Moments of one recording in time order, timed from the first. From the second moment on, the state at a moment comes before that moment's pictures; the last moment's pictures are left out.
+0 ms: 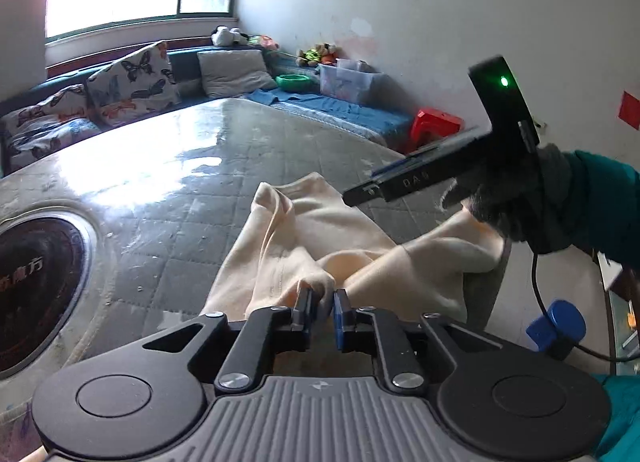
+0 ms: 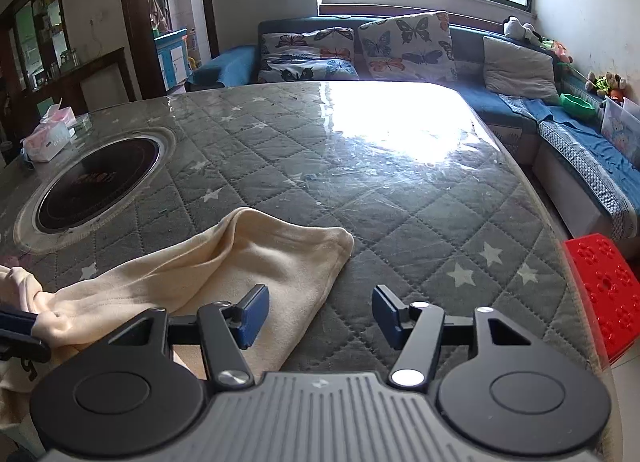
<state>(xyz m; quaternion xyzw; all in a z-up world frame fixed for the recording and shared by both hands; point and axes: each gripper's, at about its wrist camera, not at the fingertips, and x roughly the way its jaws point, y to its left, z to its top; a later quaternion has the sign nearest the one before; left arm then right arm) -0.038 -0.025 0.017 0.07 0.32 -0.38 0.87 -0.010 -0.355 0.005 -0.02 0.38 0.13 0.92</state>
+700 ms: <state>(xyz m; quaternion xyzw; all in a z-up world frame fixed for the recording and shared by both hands) 0.000 -0.024 0.005 -0.02 0.45 -0.29 0.85 0.008 -0.362 -0.006 0.00 0.38 0.13 0.91</state>
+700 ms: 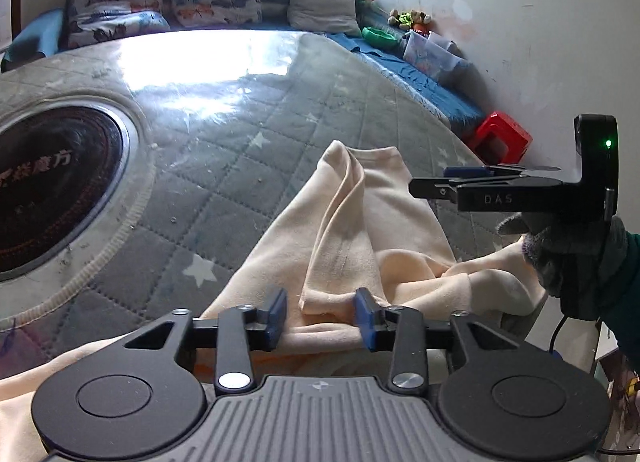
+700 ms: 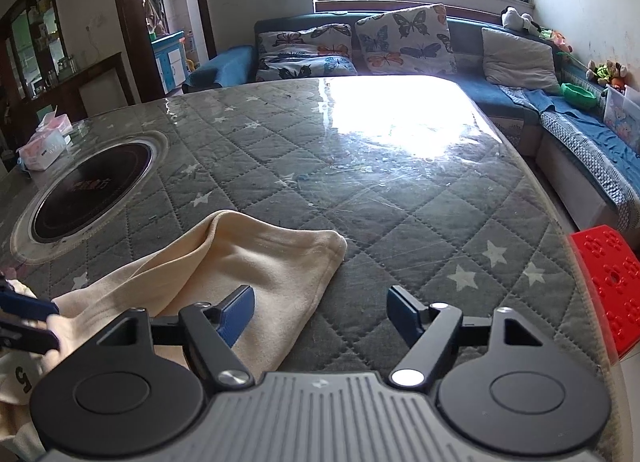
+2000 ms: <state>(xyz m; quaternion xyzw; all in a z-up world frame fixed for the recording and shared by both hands) 0.078 0.066 0.028 -0.01 0.35 -0.07 0.94 0.027 -0.339 -0.026 -0.02 0.43 0.11 0.90</state>
